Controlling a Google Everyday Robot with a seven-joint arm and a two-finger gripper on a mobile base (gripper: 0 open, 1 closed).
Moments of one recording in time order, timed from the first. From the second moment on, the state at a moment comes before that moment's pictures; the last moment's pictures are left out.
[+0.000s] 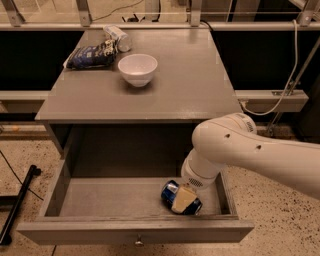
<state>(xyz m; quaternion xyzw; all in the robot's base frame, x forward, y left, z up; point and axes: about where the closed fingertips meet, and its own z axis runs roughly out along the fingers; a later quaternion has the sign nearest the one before) 0.453 -0.075 0.656 -0.55 0.82 0.07 0.11</state>
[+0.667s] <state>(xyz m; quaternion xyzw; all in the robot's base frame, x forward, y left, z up) 0.452 -0.075 0.658 -0.55 0.82 0.06 0.11</state>
